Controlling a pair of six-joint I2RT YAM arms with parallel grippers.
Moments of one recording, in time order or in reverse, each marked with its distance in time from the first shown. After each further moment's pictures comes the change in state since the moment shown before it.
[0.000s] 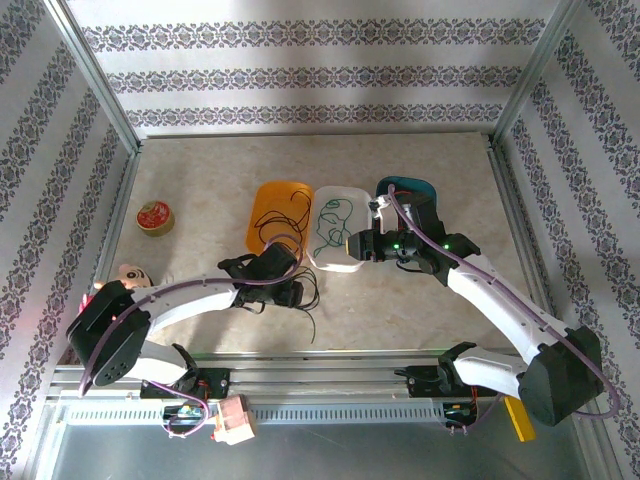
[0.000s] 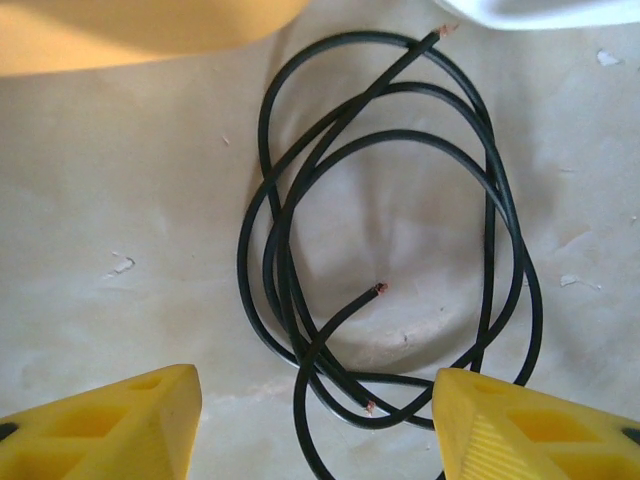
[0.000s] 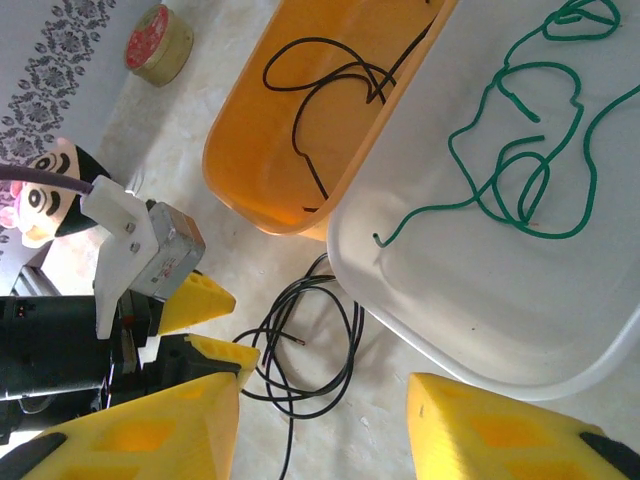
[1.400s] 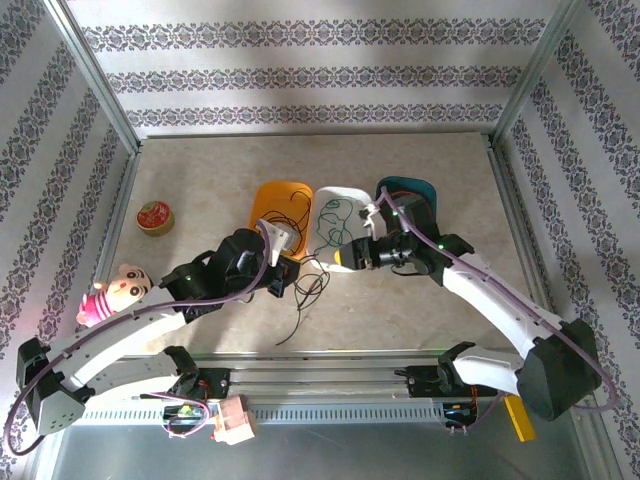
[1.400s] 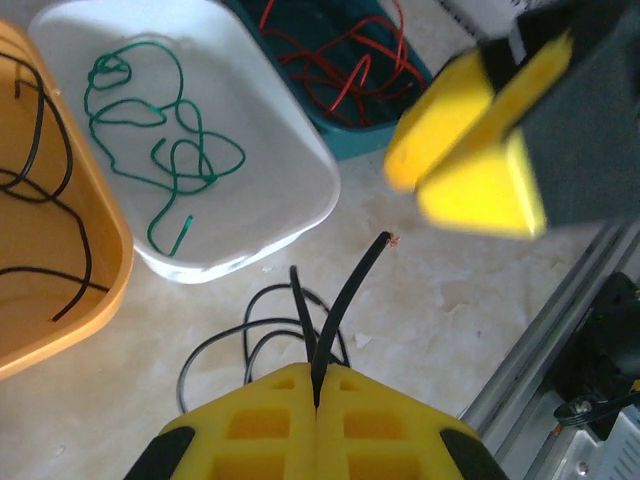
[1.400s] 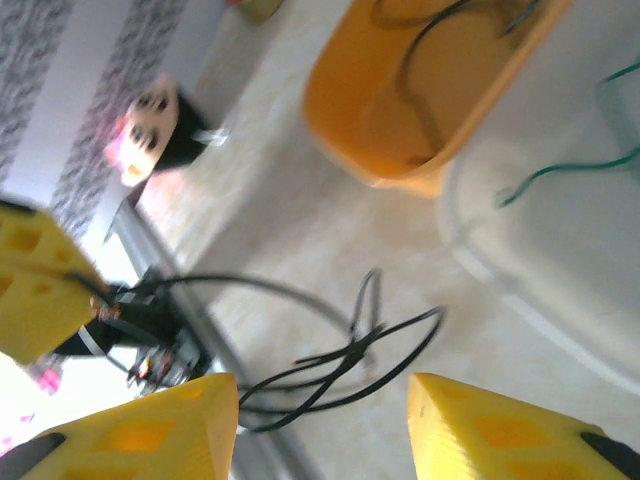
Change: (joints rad) left arm -0.052 -0.409 0.096 0.054 0.090 0.232; right arm 0.048 0.046 -0.014 0.022 -0.256 -0.017
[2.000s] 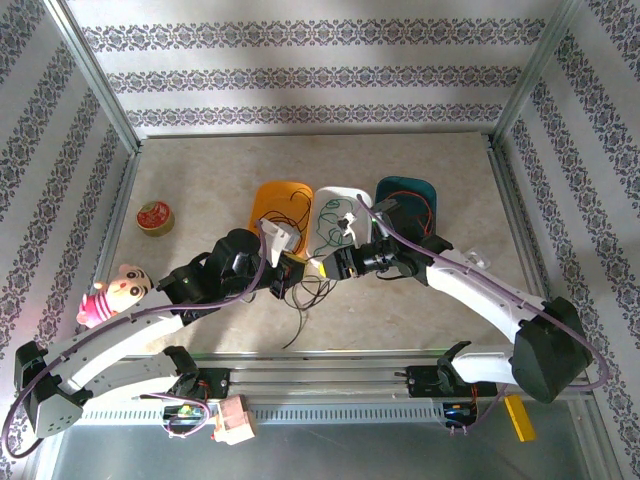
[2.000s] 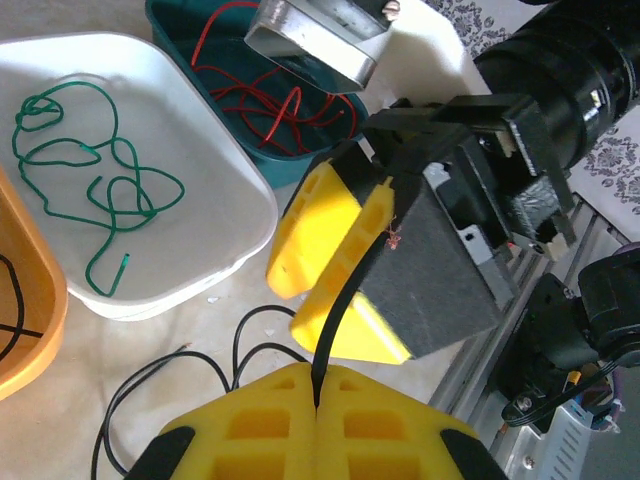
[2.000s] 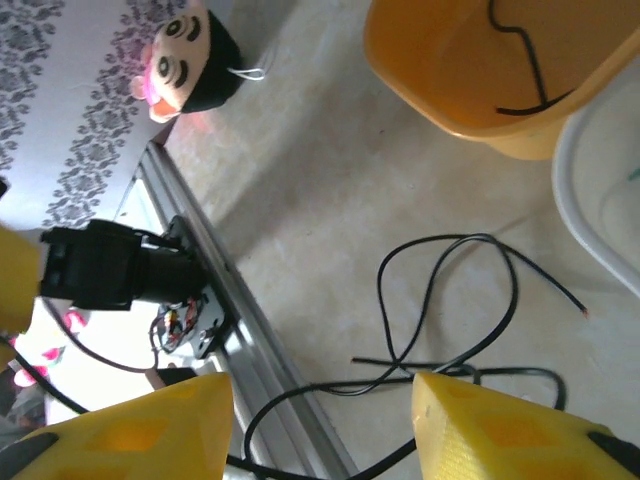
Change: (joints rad) left arm 0.000 -0.016 -0.014 0.076 0.091 0.014; right arm 0.081 0.079 0.007 0.057 0.024 0.018
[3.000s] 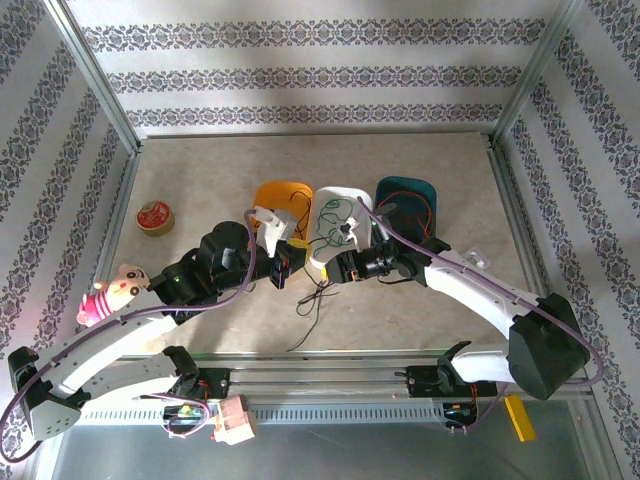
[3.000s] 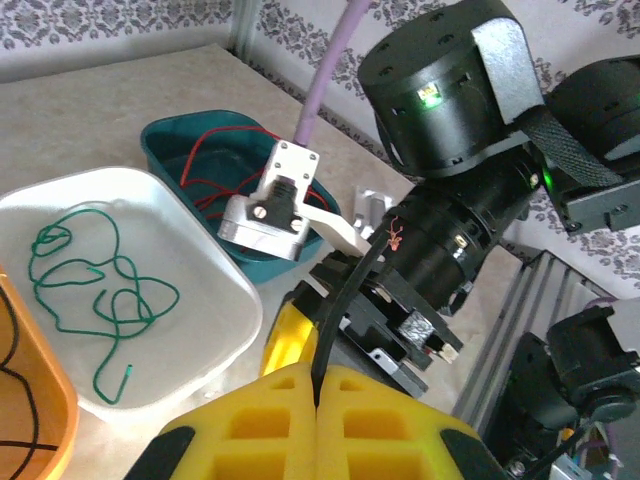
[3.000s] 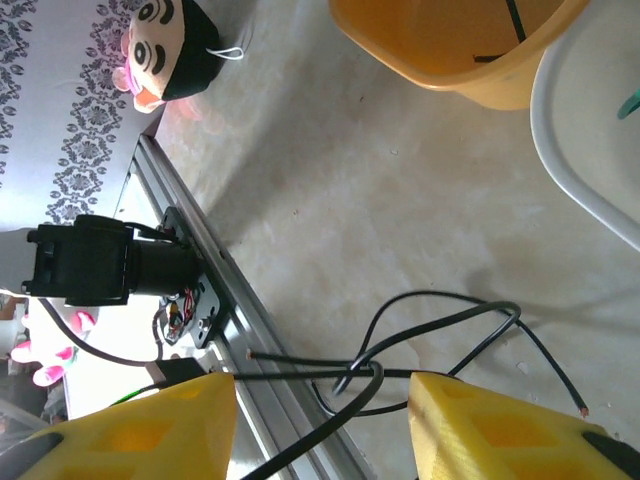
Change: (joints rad) left arm 0.000 -0.021 0.066 0.080 -0.024 0.066; right arm -0.018 0.019 -0.045 0.003 -0.051 0.025
